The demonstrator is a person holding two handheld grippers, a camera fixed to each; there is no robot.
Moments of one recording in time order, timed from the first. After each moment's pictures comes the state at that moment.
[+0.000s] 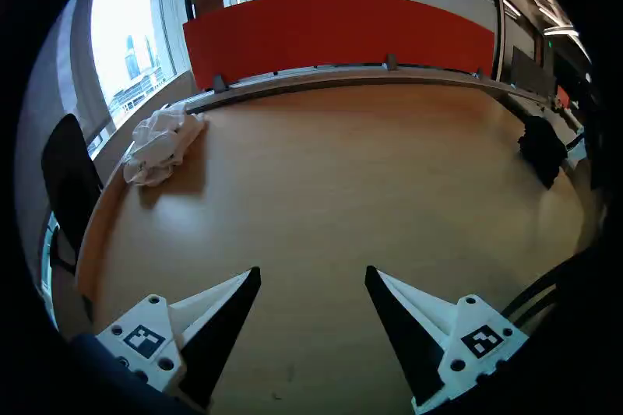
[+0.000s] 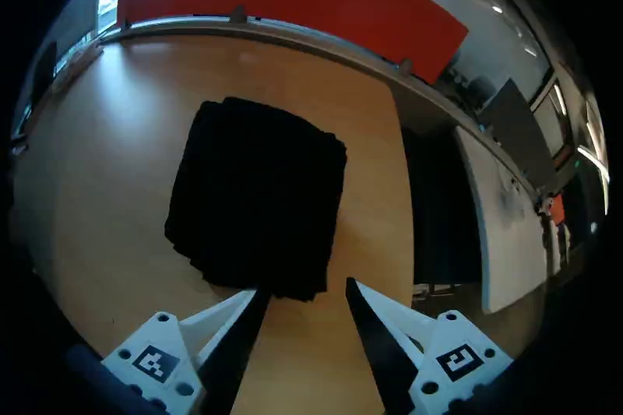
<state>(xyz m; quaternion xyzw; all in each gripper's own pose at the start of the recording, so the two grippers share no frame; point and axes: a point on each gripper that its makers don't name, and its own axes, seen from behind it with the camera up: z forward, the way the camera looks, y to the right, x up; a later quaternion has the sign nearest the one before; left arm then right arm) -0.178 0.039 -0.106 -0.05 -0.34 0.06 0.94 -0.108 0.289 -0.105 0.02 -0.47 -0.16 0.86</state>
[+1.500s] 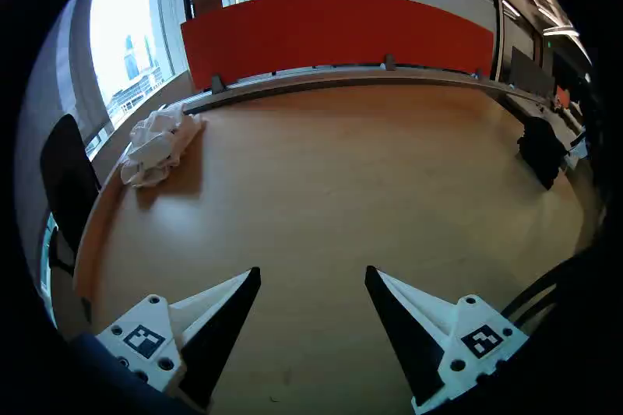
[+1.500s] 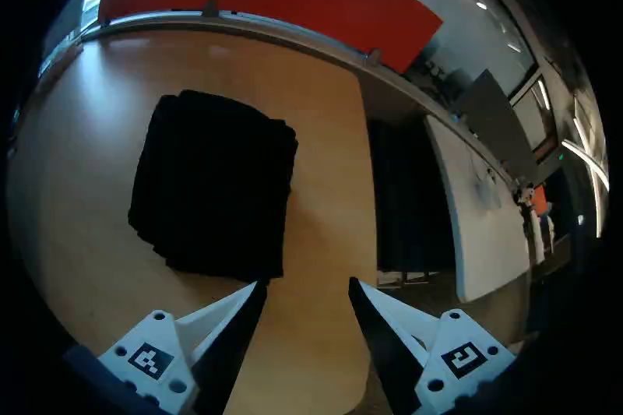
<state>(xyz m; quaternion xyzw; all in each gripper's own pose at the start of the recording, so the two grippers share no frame) -0.179 0.044 -0.103 -0.05 -0.34 0.06 0.94 -0.095 0.334 -0.113 -0.04 -0.48 -0.18 0.86</state>
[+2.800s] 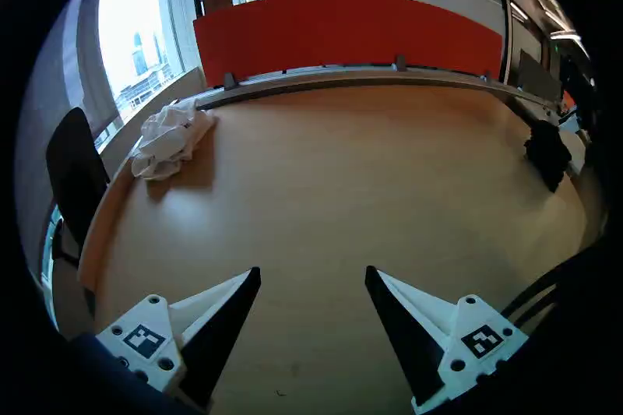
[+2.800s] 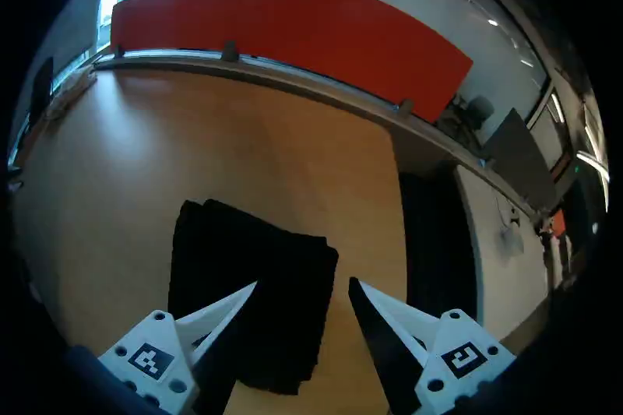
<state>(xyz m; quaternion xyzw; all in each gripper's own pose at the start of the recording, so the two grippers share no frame) -0.178 0.031 -0.111 -0.03 -0.34 0.05 0.94 -0.070 0.269 -0.001 0.03 -0.42 -0.16 0.89</state>
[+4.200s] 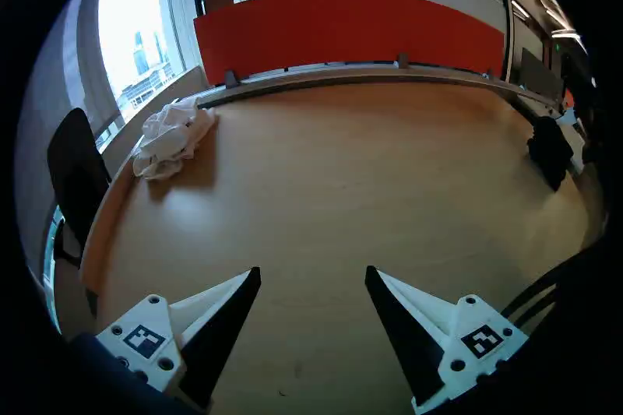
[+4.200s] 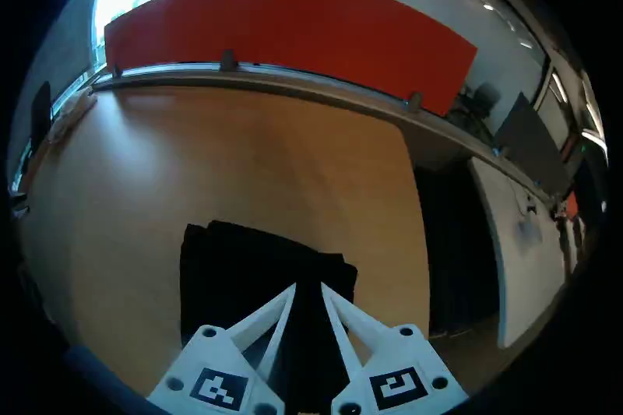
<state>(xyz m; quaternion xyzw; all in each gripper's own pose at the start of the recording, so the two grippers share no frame) -0.180 0.029 -0.107 -0.02 -0.35 0.06 0.94 -0.080 0.253 0.024 0.04 -0.42 -0.11 0.90</state>
